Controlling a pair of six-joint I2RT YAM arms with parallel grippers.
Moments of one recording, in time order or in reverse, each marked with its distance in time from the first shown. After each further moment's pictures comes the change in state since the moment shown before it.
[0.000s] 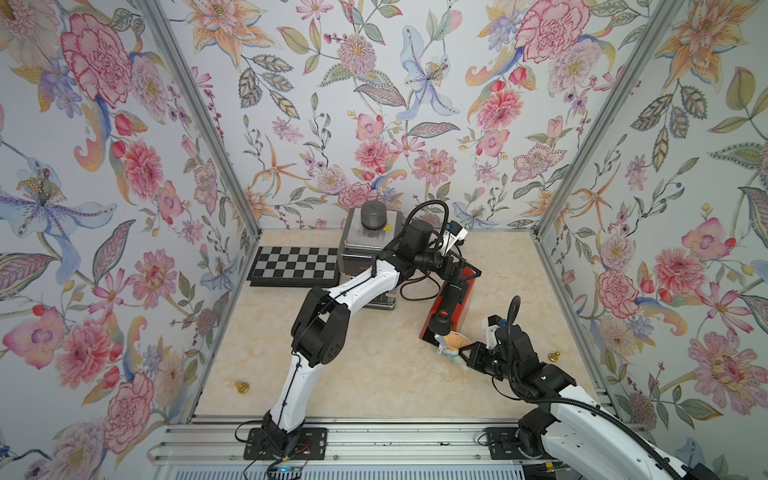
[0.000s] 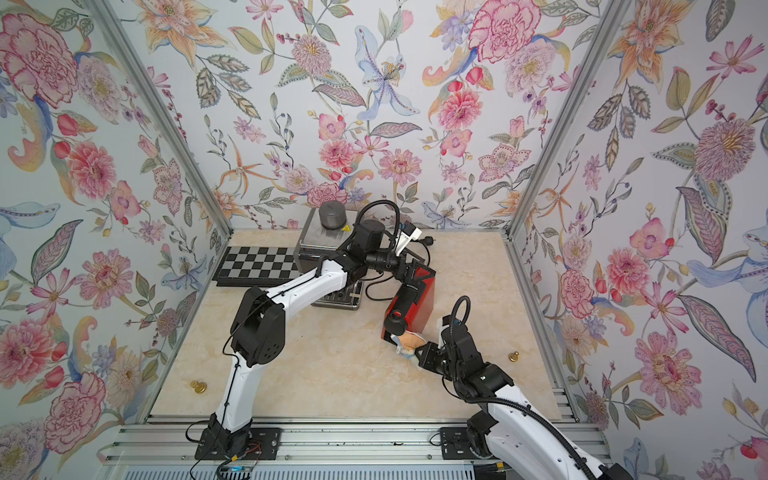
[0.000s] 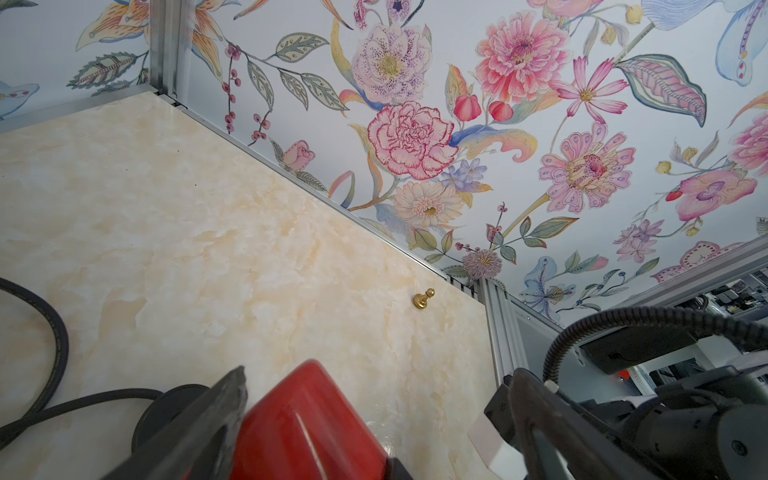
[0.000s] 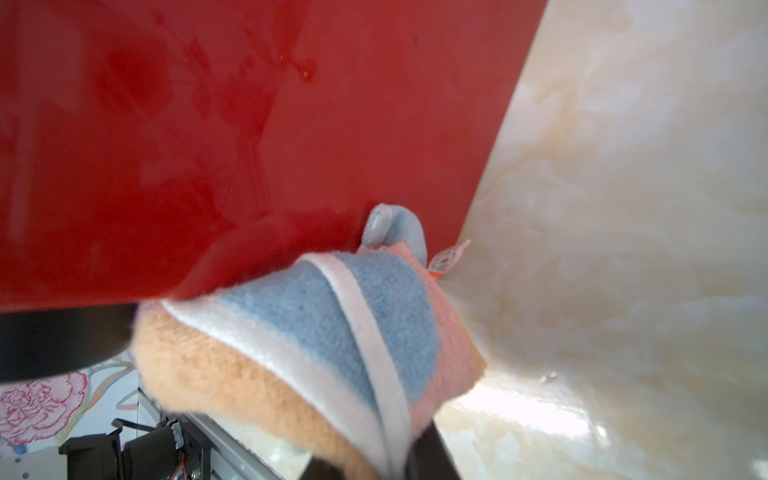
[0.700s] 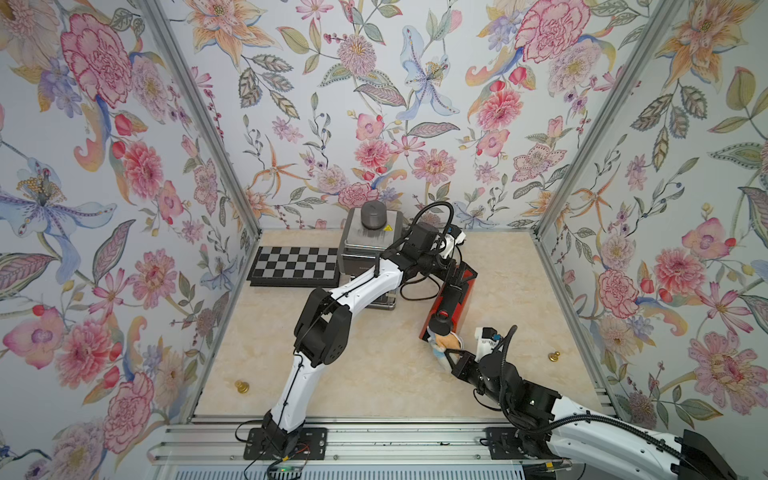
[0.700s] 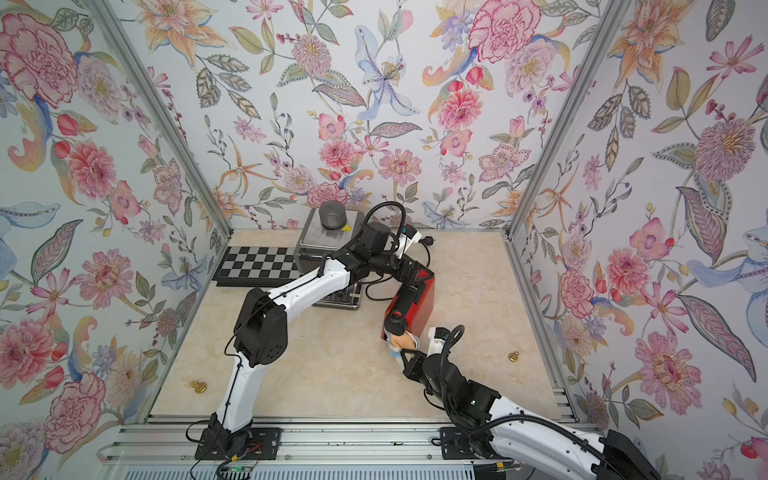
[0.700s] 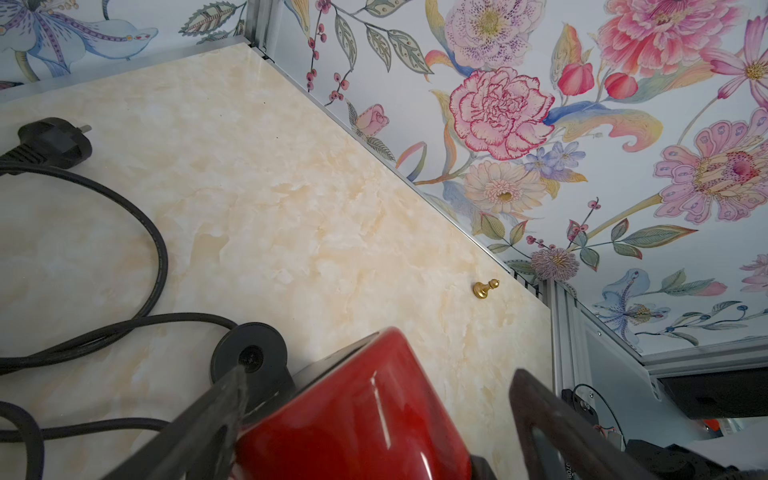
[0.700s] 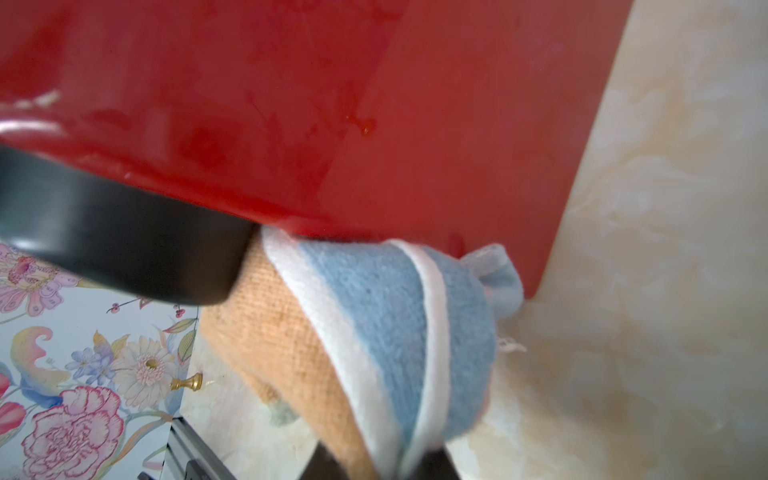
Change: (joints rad) left arm -0.023 0.015 0.061 -0.207 -0.226 0.051; right arm 0.407 -0.045 -0.196 0.398 0.491 0.275
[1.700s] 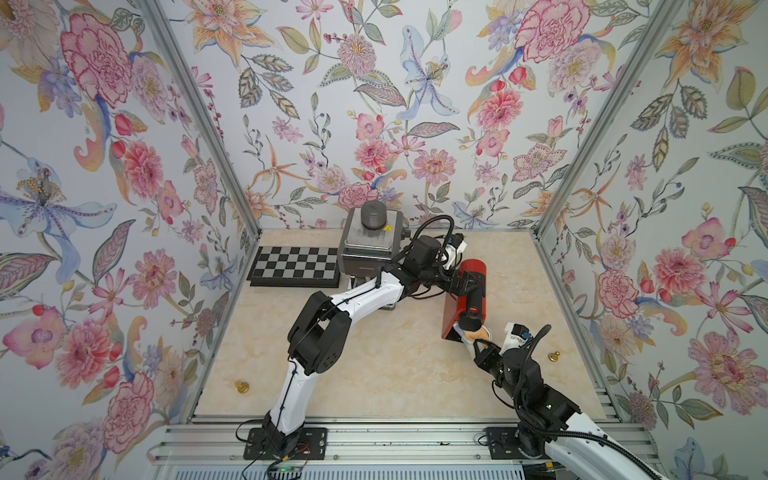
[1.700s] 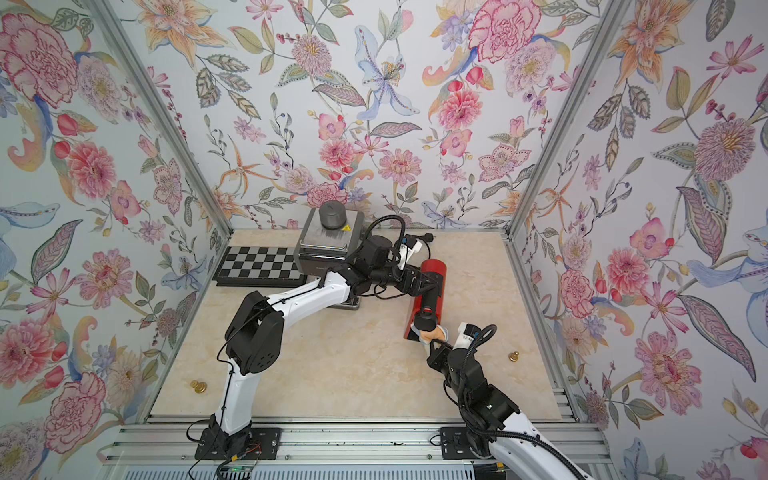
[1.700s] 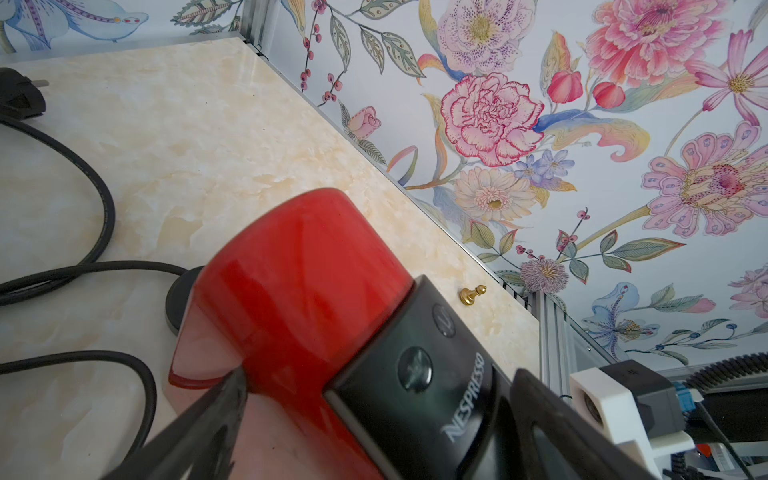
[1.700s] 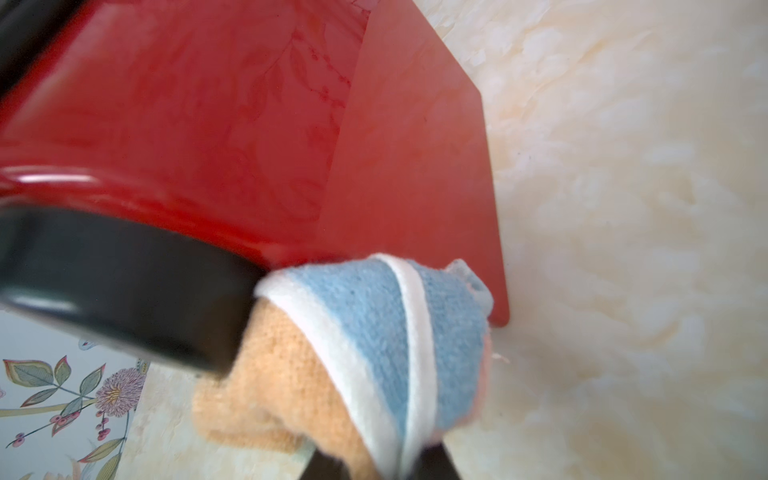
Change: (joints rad) left arm -0.051 -0.092 -0.232 0.213 -0.043 -0.119; right arm -0.335 -0.259 -0.013 -0.227 -0.039 -0.158
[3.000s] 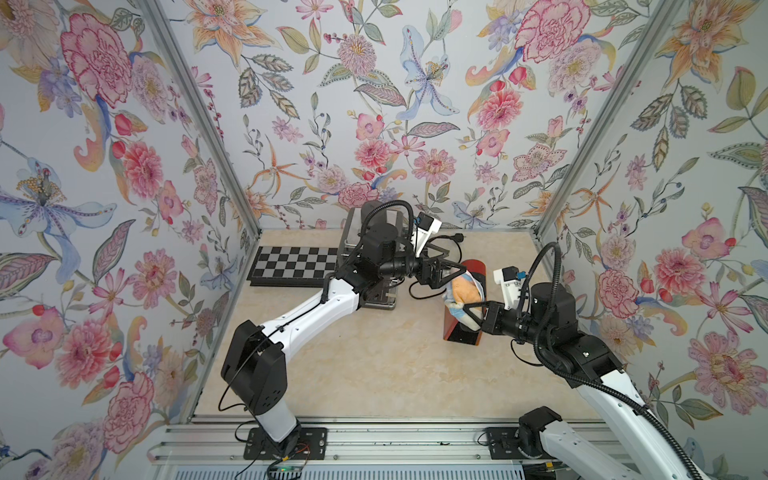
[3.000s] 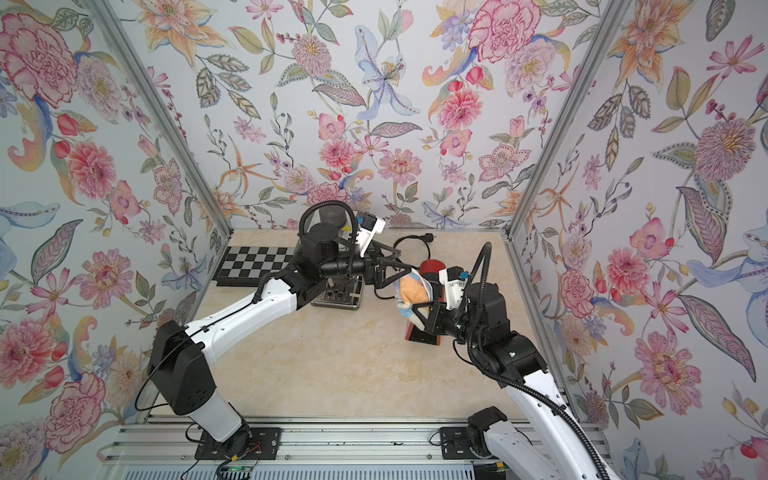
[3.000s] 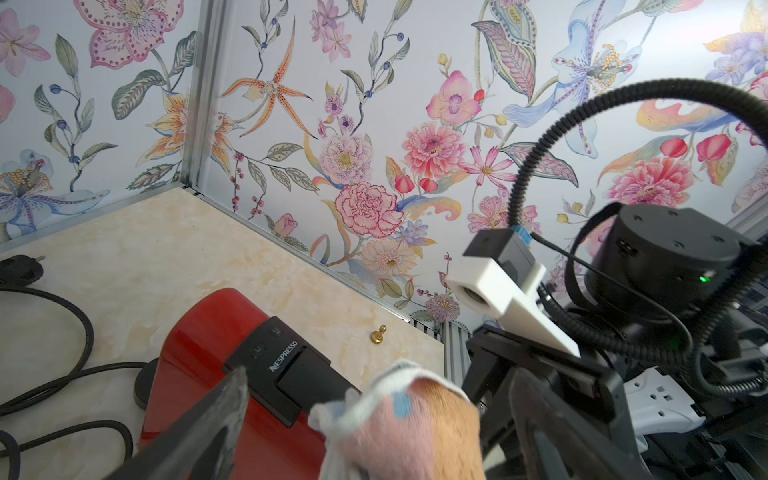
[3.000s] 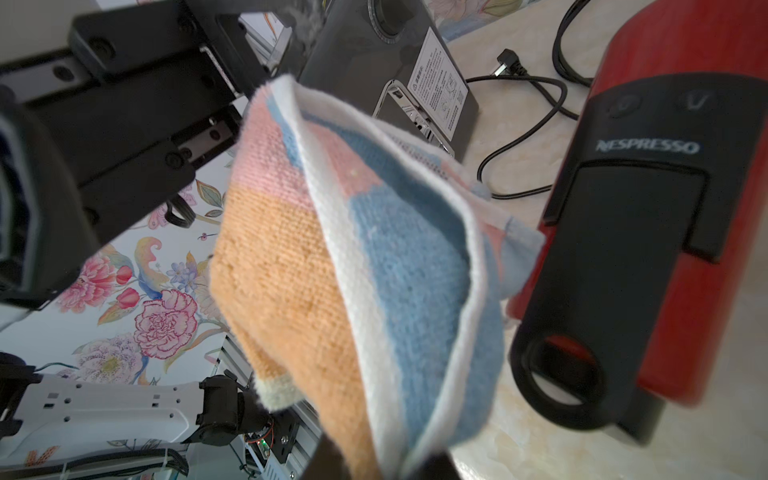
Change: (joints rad) left arm 0.079 -0.473 -0.344 0.242 0.199 -0.060; right arm -0.260 0.362 0.746 -0.375 -0.718 -0.356
